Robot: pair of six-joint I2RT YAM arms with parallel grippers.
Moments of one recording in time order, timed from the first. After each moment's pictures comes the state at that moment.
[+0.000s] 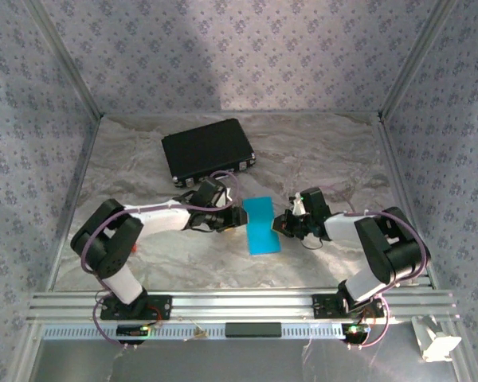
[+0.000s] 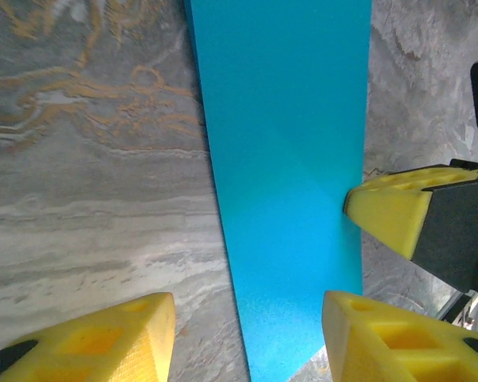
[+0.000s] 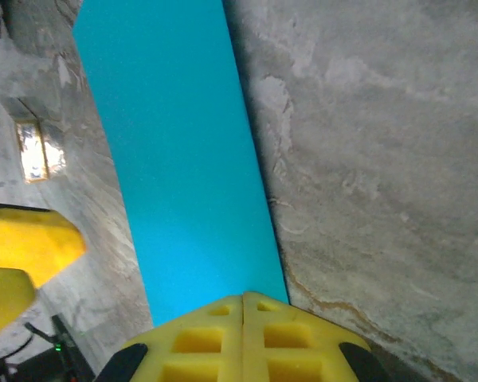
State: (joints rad) left arm -0.74 1.66 0.82 -0.08 0.41 -0.87; right arm 0.37 1.55 0.46 0.17 -0.62 0.77
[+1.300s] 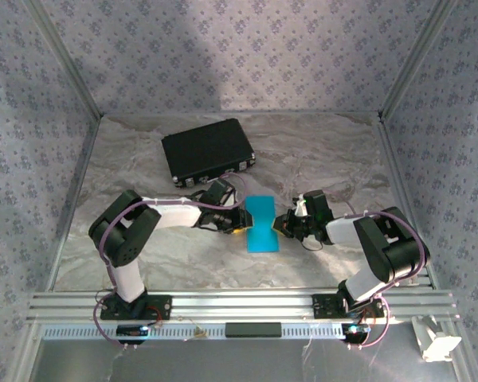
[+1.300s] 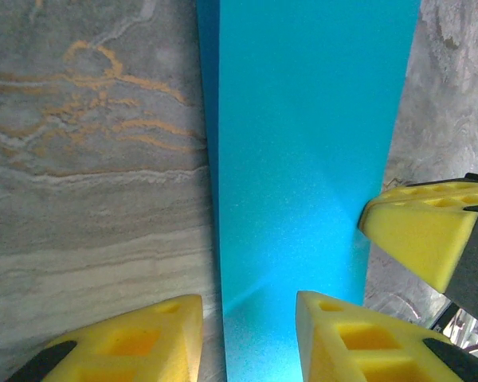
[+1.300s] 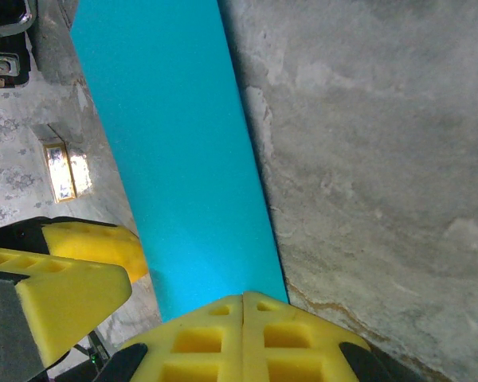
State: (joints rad) left arm -0.76 1.79 0.89 -0.04 0.46 -0.93; right arm 0.36 1.56 0.41 0.28 -0.63 0.88
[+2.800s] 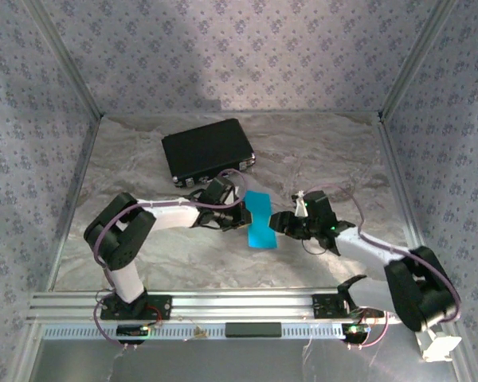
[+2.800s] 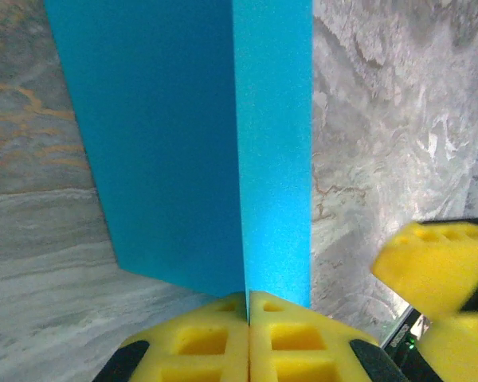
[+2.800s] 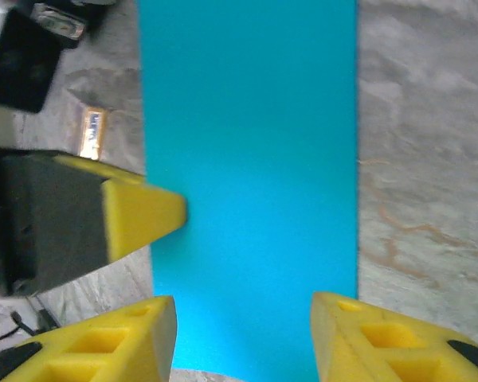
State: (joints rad) left arm -0.76 1.75 0.88 0.00 0.46 -0.96; right arm 0.48 1.18 0.41 0.03 -0.44 0.71
